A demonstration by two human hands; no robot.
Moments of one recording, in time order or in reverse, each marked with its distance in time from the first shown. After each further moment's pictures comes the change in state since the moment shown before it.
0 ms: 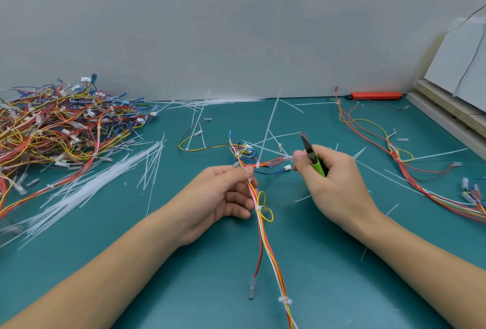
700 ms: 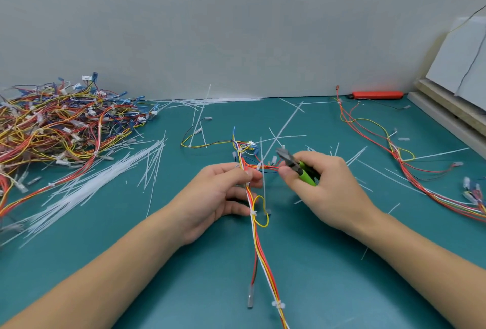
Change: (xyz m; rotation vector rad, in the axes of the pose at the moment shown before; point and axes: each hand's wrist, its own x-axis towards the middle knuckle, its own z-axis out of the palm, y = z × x) left_hand 0.002 -0.003 -0.001 -0.009 0.058 0.005; right_hand -0.001 0.003 0.001 -0.008 -0.184 -0.085
